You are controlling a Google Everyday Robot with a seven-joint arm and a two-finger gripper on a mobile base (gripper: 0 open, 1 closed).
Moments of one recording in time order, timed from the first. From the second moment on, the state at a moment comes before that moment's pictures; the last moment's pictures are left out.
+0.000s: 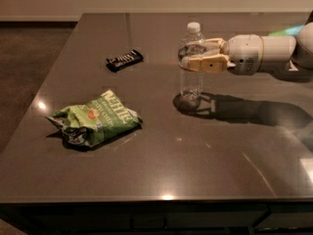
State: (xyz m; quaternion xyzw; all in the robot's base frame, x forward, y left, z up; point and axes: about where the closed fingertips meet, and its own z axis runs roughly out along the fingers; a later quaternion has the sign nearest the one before) arm 0.590 -0.096 0.953 -0.47 0.58 0.42 0.52
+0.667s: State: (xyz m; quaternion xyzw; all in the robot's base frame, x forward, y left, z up) arm 0.592 -0.099 0.946 -0.45 0.55 0.45 0.54
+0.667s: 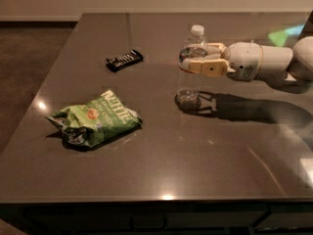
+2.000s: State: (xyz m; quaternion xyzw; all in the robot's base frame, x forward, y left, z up) arm 0.591 -0.097 0.933 -0.46 0.54 0.46 0.54
